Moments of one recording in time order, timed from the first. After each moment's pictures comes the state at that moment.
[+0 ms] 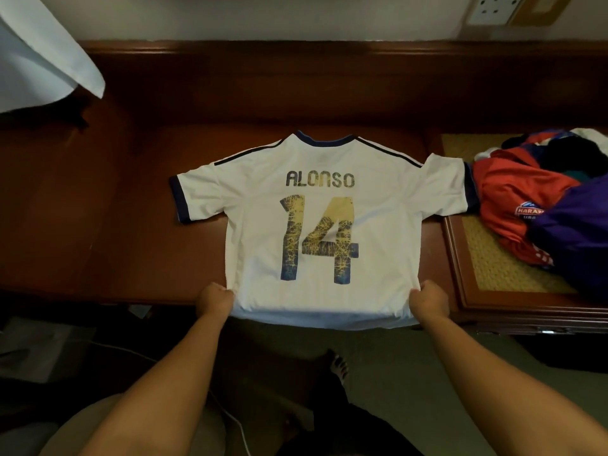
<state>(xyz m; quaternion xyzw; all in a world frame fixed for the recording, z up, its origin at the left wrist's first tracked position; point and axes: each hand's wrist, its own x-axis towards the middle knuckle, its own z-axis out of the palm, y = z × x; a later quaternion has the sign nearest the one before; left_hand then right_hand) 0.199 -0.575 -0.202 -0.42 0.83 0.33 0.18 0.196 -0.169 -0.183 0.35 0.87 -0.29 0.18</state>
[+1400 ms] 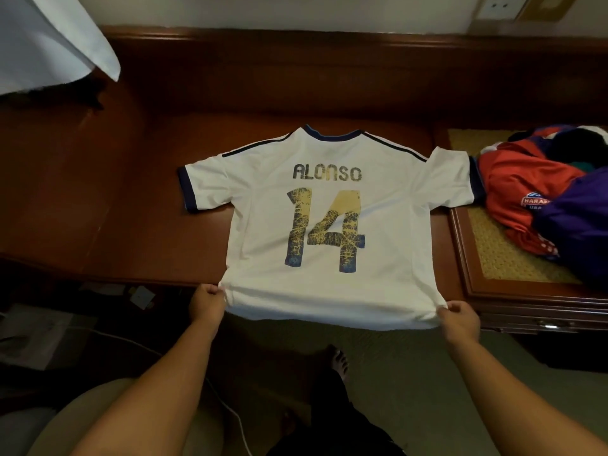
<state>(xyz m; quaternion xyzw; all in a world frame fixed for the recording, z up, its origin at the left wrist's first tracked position) 0.252 -0.587 -0.195 -0.46 0.76 0.44 0.09 0.265 -0.147 -0.191 0.45 0.79 -0.41 0.07</state>
